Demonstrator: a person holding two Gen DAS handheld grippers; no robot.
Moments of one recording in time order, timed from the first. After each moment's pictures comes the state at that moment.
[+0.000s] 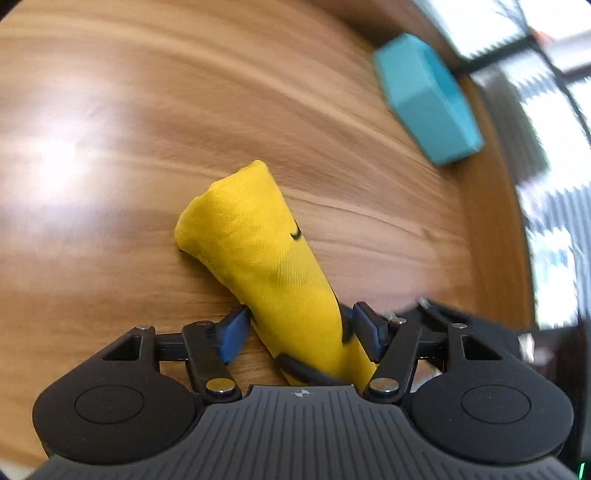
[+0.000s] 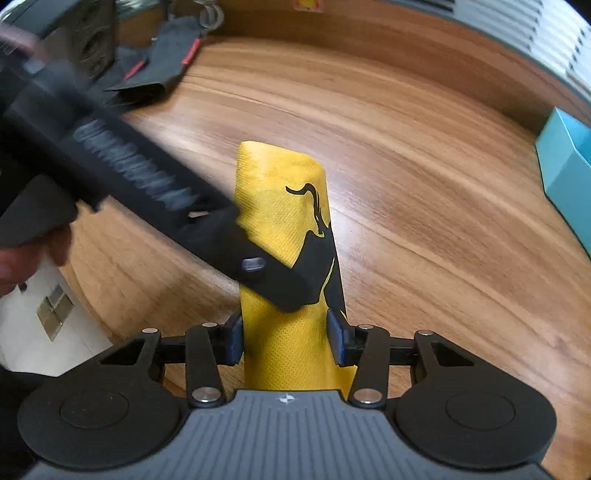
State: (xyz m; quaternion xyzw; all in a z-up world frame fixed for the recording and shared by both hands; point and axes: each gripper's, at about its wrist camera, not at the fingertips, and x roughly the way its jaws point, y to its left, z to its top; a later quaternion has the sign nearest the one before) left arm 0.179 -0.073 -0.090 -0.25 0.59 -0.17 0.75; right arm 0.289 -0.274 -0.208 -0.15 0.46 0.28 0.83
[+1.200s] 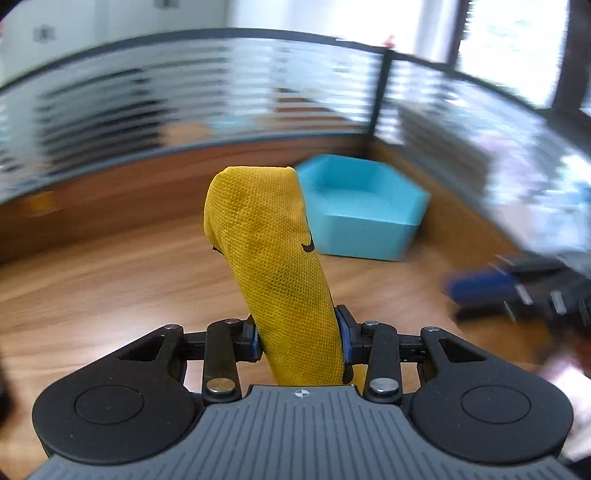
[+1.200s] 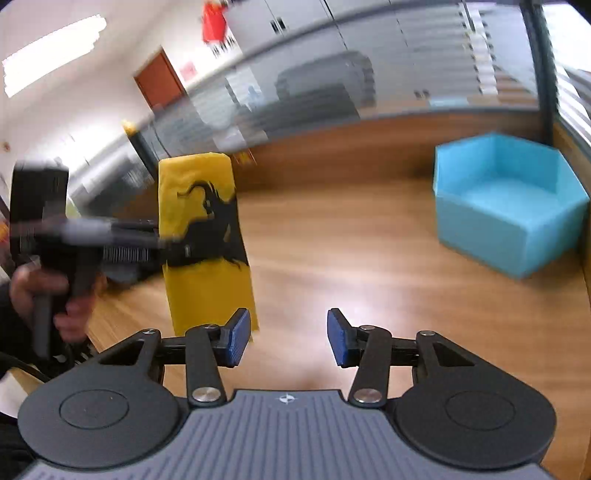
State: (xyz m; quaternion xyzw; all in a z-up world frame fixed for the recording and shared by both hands) left arm 0.193 -0.157 0.090 -0.04 0.36 -0.38 0.85; right arm 0.349 -0.528 -0.081 0.15 0.32 0.35 0.87
